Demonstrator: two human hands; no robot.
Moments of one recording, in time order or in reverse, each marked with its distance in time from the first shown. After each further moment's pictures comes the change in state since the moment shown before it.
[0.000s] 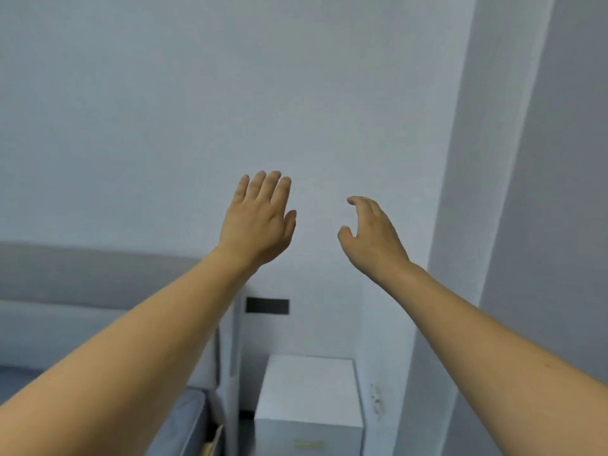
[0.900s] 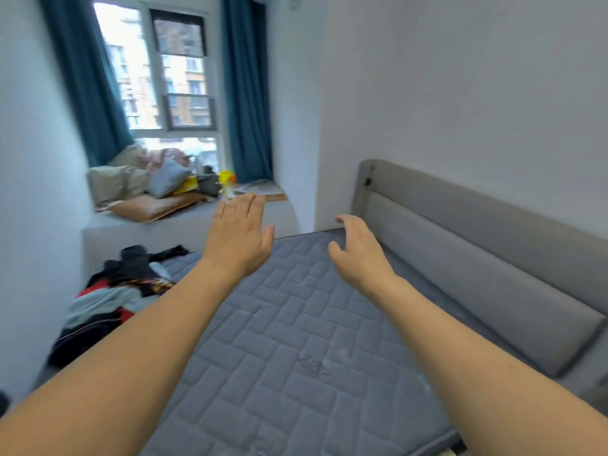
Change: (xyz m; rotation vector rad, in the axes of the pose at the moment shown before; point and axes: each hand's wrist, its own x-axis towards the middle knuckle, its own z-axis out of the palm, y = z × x) left_hand -0.610 -0.325 -0.478 0.676 -0.336 -0.968; right_hand -0.401 -0.620 0.195 0.620 -0.739 -0.669
